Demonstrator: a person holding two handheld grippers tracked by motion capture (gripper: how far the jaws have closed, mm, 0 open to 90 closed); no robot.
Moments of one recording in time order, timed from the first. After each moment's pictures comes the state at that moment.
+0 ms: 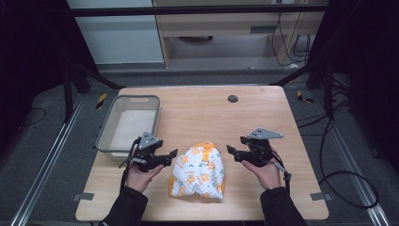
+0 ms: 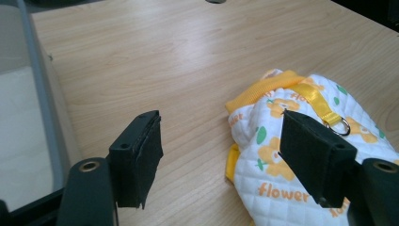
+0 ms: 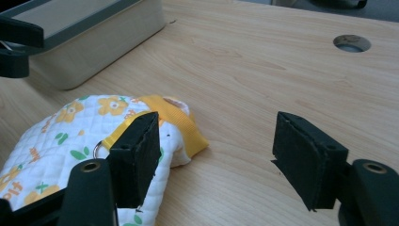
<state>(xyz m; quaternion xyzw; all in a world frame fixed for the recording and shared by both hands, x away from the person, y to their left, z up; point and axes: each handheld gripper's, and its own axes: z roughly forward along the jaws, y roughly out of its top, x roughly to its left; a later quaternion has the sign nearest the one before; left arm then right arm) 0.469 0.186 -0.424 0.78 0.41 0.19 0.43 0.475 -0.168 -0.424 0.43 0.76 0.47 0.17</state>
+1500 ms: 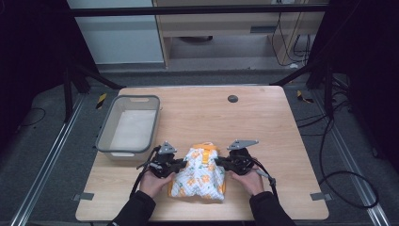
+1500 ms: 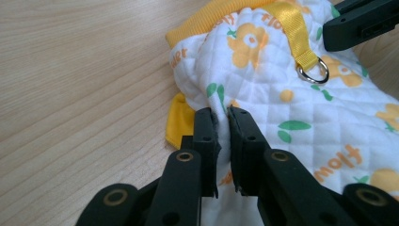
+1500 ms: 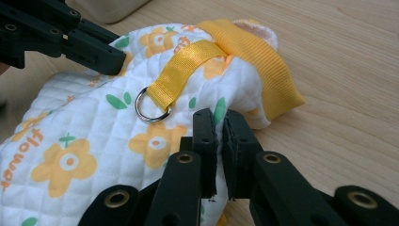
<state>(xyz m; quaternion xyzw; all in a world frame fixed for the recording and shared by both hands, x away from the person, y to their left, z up) 0.474 0.154 -0.468 0.83 0.38 0.09 0.39 0.478 -0.129 -0.473 0.38 0.81 0.44 0.07</state>
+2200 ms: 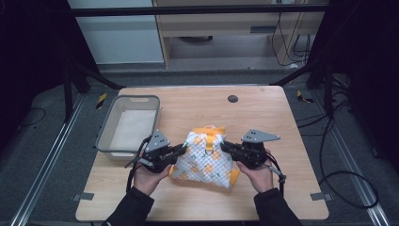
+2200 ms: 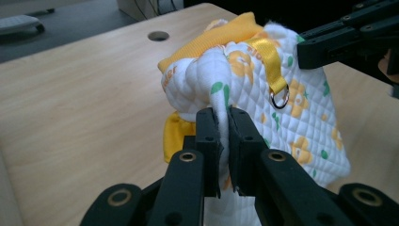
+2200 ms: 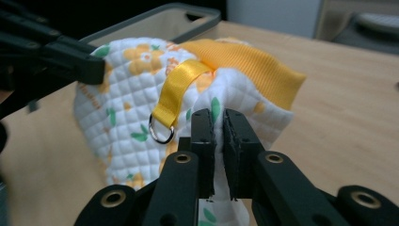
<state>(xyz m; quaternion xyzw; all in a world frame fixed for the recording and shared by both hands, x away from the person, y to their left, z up) 0.456 0.151 -0.381 0.79 0.34 0.18 0.48 0.461 -0.147 -0.400 0.36 0.76 0.53 0.15</state>
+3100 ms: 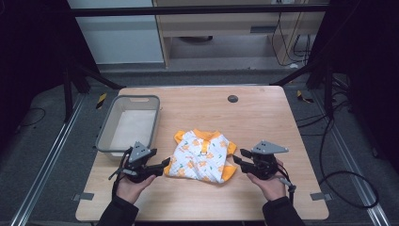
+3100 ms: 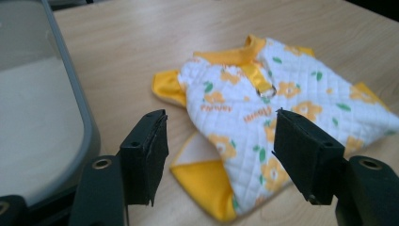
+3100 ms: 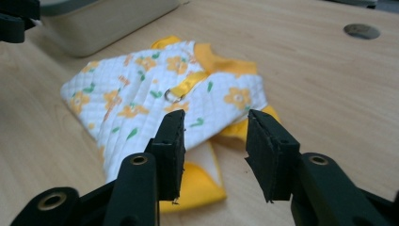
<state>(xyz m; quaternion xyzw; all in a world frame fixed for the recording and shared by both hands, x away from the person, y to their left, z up) 0.437 0.210 -0.434 0.79 0.40 0.20 0.43 0.441 -0.180 -0.436 0.40 0.77 0.46 0.19</state>
